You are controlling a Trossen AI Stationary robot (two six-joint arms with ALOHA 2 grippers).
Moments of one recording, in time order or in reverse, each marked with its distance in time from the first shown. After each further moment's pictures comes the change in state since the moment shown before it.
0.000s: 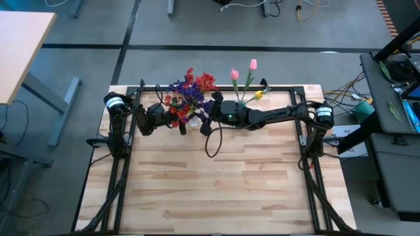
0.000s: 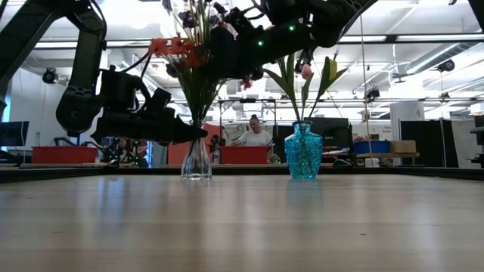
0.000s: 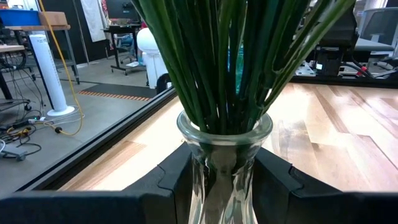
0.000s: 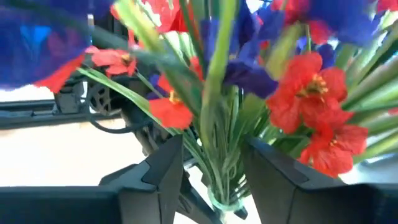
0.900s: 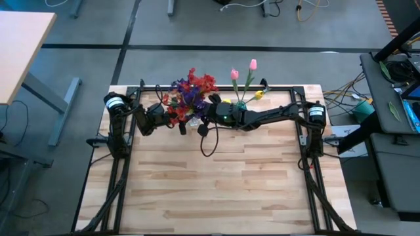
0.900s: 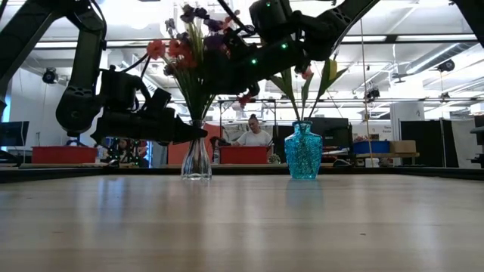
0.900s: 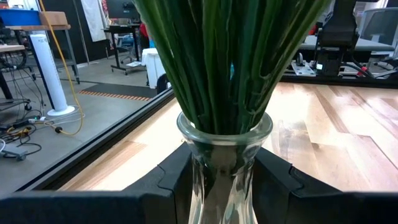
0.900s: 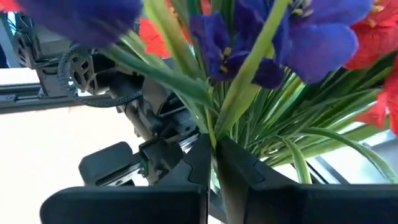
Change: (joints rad) left arm 0.000 0.000 0.000 0.000 0.000 -0.001; right arm -0.014 0.091 0.015 0.009 0.001 0.034
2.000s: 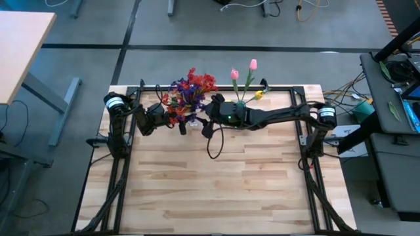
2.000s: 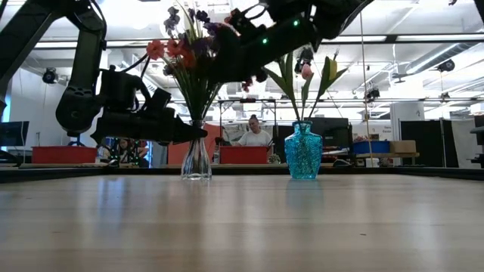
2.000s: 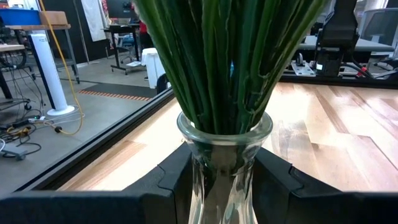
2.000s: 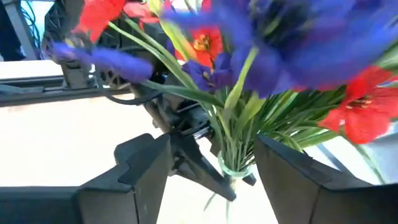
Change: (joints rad) left arm 0.000 0.000 0.000 0.000 0.000 -0.003; right arm 0.028 -0.123 -0.004 -0.165 -0.006 0.015
